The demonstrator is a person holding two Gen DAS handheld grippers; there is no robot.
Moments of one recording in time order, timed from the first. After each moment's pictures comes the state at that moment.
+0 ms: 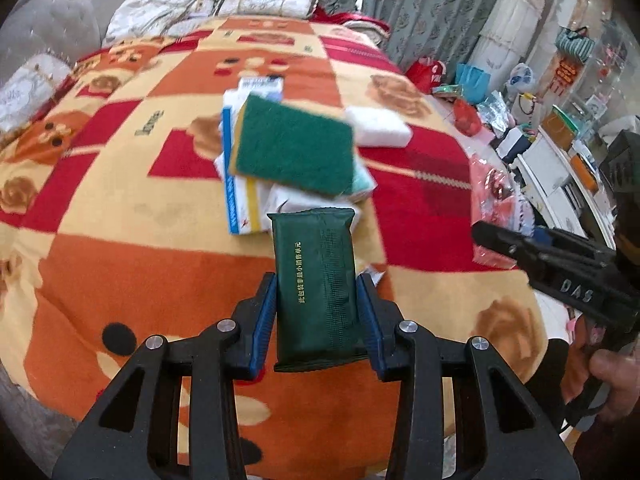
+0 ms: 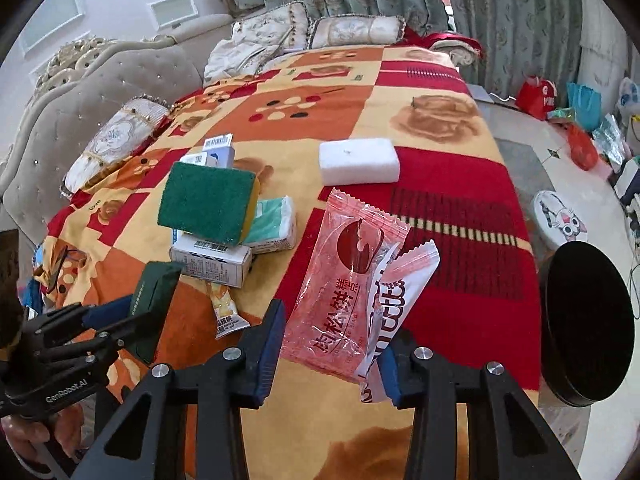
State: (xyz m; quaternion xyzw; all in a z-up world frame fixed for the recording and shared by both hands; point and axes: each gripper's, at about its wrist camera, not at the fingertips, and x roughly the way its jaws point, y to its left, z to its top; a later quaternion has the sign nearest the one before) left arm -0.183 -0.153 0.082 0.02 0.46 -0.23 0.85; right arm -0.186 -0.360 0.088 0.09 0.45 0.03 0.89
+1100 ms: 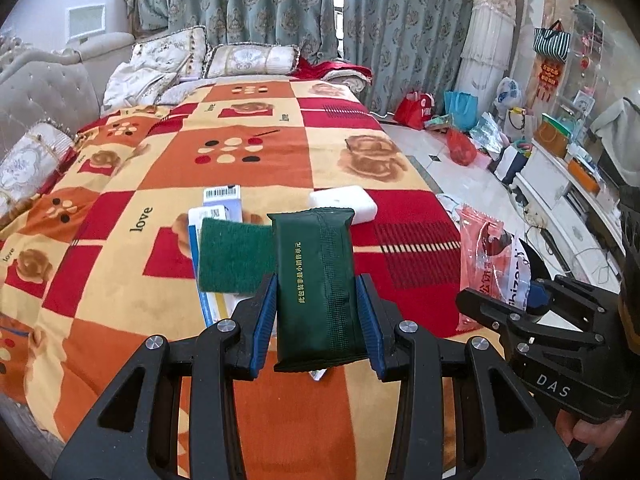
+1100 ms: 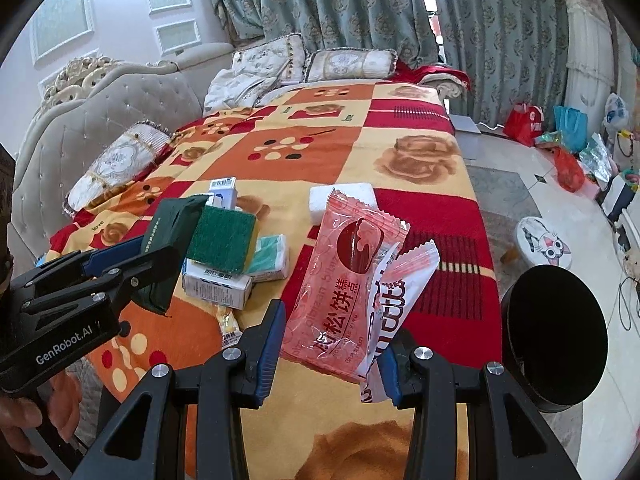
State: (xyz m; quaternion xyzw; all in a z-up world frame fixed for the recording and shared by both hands) left arm -0.180 -0.202 0.140 0.05 0.37 -0.23 0.90; right arm -0.210 -0.372 0.123 0.08 0.40 0.01 0.91
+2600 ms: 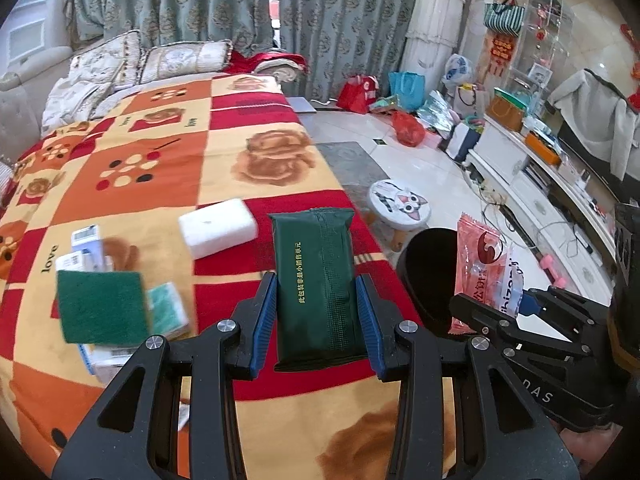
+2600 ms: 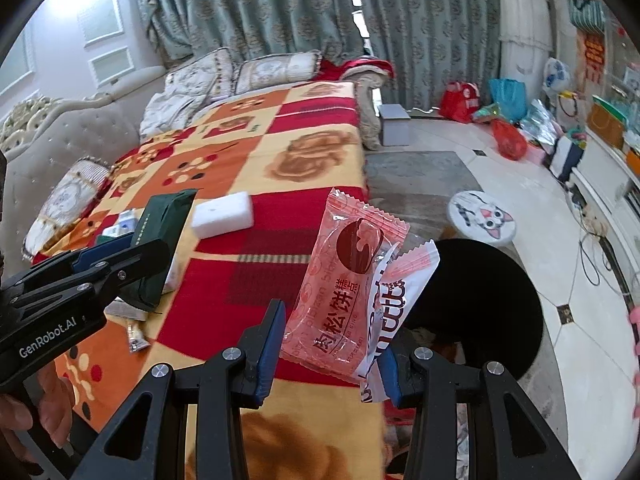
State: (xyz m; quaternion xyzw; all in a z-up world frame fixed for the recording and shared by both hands) left arm -0.186 -0.334 0.137 0.07 0.38 -0.32 0.86; right arm -0.246 -0.490 0.116 0.13 0.40 -0.10 0.90
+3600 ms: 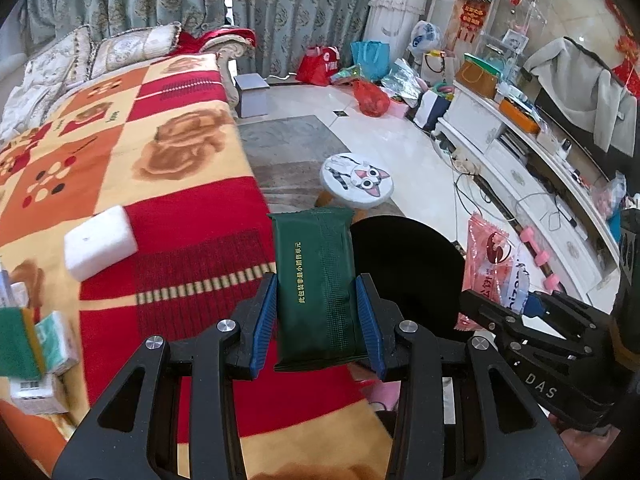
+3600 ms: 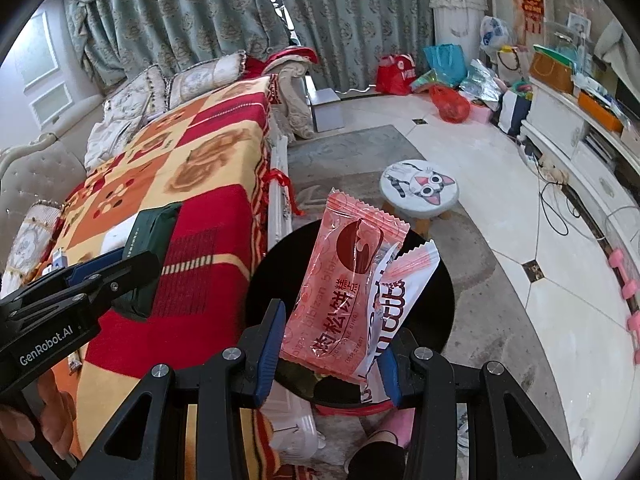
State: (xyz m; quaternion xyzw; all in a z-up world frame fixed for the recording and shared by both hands) left arm -0.189 -0.458 0.101 0.10 0.42 -0.37 0.82; right arm -0.276 -0.599 0.084 0.18 0.41 -0.18 0.88
